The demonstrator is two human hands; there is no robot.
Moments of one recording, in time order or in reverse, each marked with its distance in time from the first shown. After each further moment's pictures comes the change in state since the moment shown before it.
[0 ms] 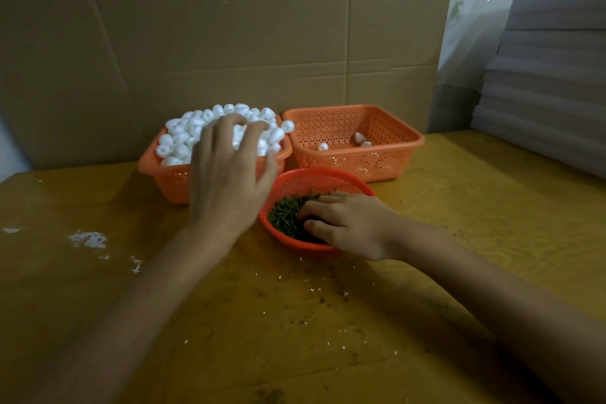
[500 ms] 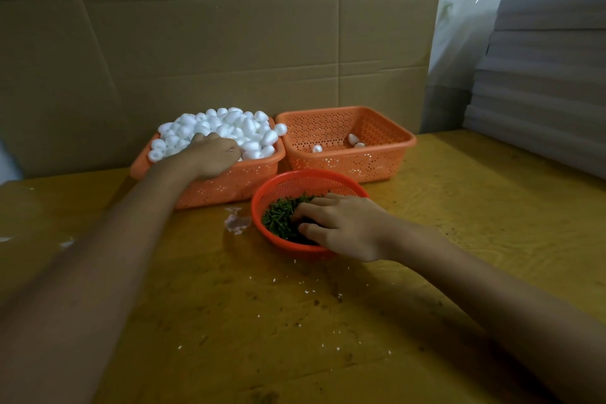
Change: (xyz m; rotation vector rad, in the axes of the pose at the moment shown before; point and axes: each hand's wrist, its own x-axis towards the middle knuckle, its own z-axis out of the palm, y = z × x) left_hand 0.078 -0.060 0.025 0.032 -0.864 -0.175; right_hand 0.000 -0.001 -0.001 -0.008 -0.041 0.009
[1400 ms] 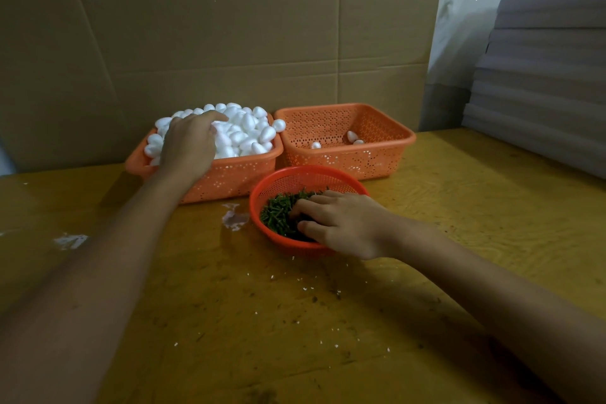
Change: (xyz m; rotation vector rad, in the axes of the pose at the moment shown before) left_hand 0.003 -0.021 0.024 -0.244 0.632 0.046; right_hand 0.000 -0.001 0.001 -0.034 -0.032 0.006
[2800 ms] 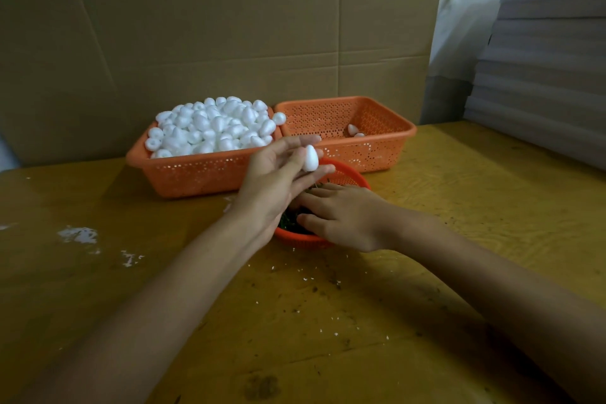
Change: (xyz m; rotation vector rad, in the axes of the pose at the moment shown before) left_hand -0.094 0.126 0.011 -1.431 -0.317 -0.366; right_hand -0.004 -0.007 -0.004 0.001 -0.017 0.007
